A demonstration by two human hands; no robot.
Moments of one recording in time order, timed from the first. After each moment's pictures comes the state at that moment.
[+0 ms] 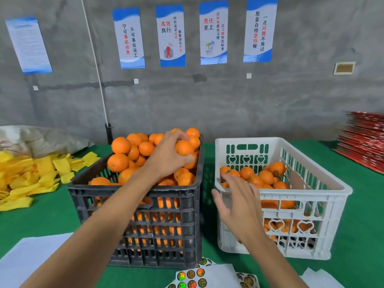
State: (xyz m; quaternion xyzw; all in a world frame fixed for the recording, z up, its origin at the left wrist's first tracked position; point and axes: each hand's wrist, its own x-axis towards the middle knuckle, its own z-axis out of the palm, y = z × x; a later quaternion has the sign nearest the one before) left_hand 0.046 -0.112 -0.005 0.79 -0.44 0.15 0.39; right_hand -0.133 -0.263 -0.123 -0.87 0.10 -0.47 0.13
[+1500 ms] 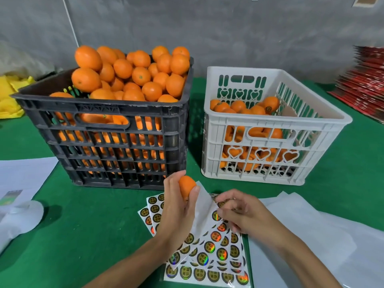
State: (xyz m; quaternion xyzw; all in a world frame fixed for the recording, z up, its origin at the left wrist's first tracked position) left_hand -0.133 -0.089 -0.279 0.75 -0.32 0.01 0.58; right_hand -0.262 -0.252 -0.218 -0.75 0.14 -0.03 0.65
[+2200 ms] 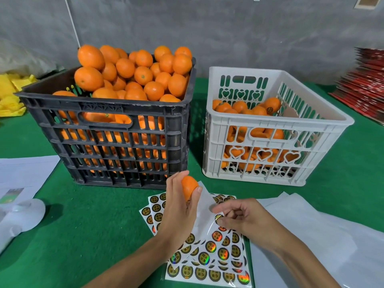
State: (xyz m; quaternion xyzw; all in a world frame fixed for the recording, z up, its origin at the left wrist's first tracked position) left_hand -0.130 -0.090 -0.284 0.75 -0.32 0.01 0.57; right_hand -0.261 -0.254 -0.228 -0.78 0.13 0.00 0.62
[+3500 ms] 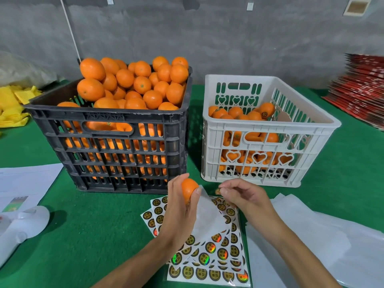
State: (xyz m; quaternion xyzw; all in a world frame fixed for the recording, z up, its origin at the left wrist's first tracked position) left_hand -0.135 -0.090 -0.269 0.75 -0.32 -0.02 0.58; right_hand -0.251 -0.250 -0.205 -0.70 0.10 -0.19 0.68
